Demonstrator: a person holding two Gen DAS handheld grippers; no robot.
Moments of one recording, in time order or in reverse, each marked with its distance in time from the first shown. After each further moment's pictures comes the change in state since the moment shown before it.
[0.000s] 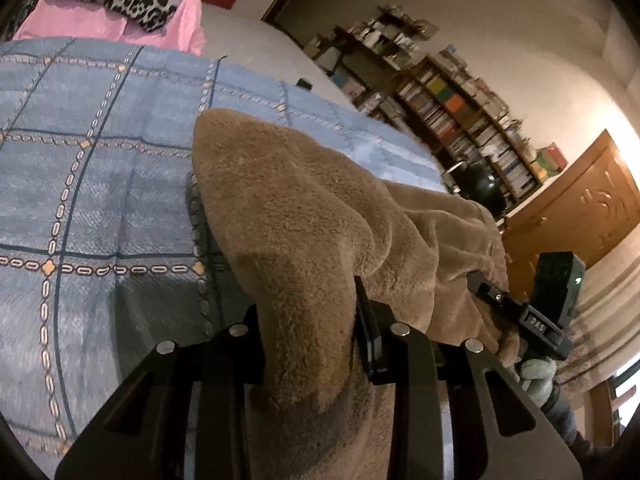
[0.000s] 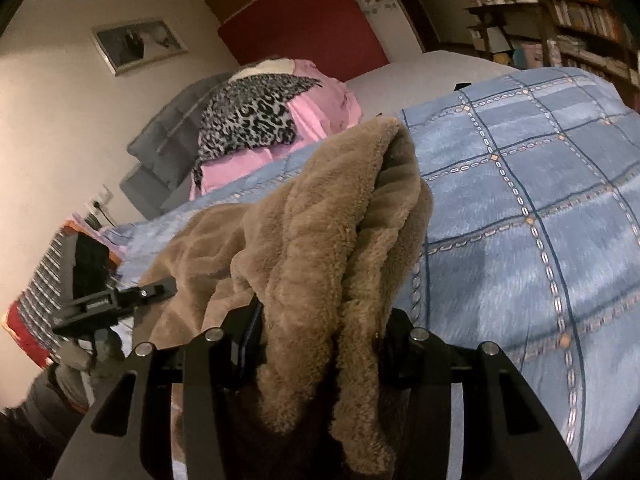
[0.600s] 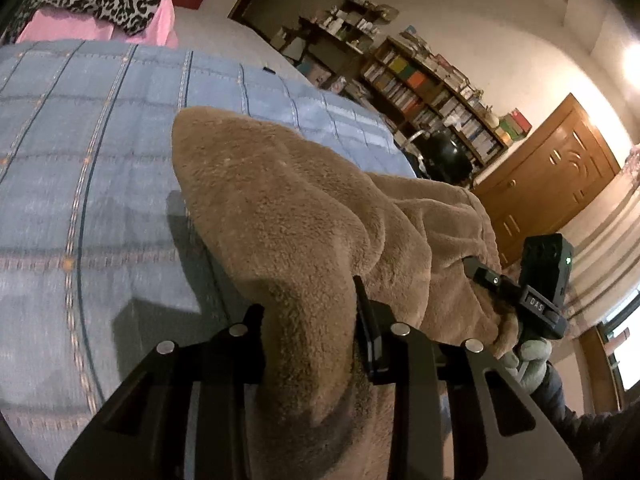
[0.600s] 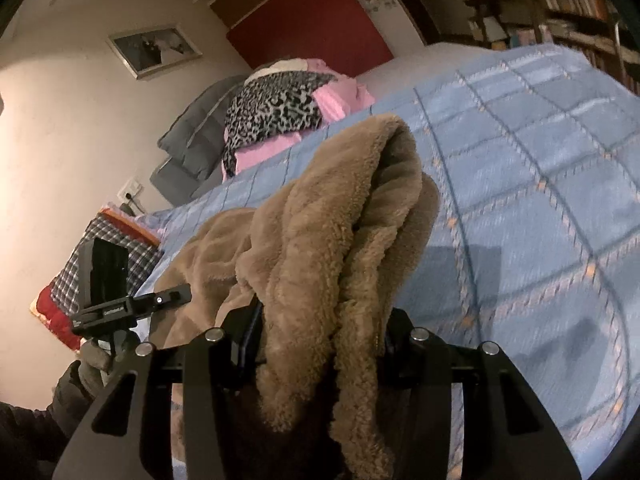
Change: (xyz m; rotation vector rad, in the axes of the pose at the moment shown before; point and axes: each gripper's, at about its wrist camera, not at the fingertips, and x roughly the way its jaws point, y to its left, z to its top) left arm -0.119 -0.060 -0.114 0.086 0.020 -0.082; right arm -0.129 0.070 -0.118 0.063 -0.036 0.069
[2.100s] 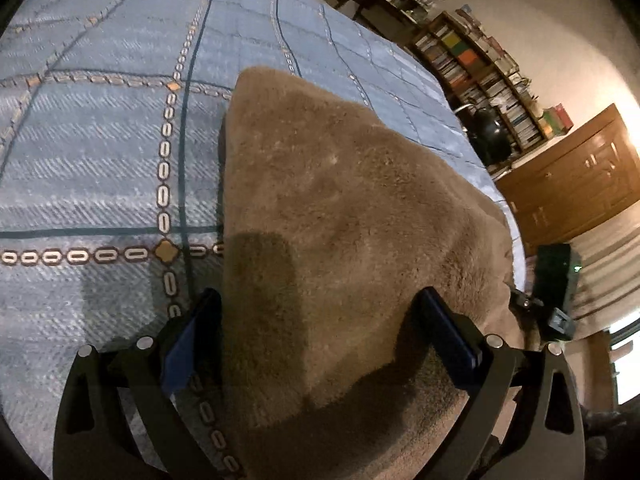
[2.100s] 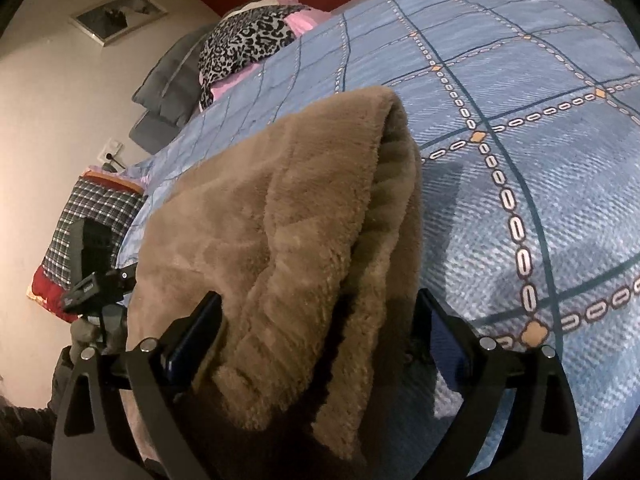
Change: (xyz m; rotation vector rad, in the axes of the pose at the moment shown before) left arm -0.050 0.078 -0.125 -0.135 0.168 0.104; right arm 0.031 -0.004 -0.123 0.103 0.258 -0.022
